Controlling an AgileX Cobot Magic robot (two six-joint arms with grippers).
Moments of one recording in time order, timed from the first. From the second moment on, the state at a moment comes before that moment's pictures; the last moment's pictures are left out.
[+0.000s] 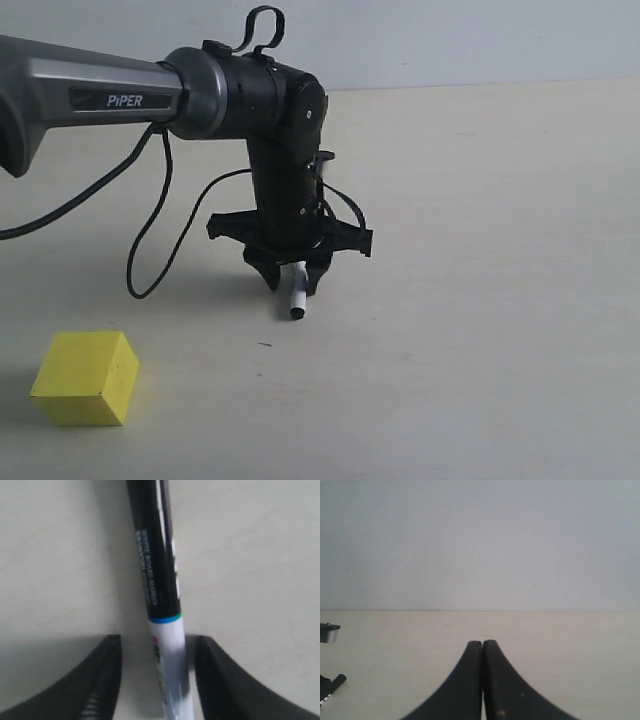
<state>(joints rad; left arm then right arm) -0.73 2.30 -1.70 -0.07 1.06 -0.48 -0.01 0.01 0.00 -0.08 0.12 0.08</state>
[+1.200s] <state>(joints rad) -0.63 1.58 -1.52 0.23 1.22 0.52 -0.01 0.01 0.00 -0.08 0.12 0.08</state>
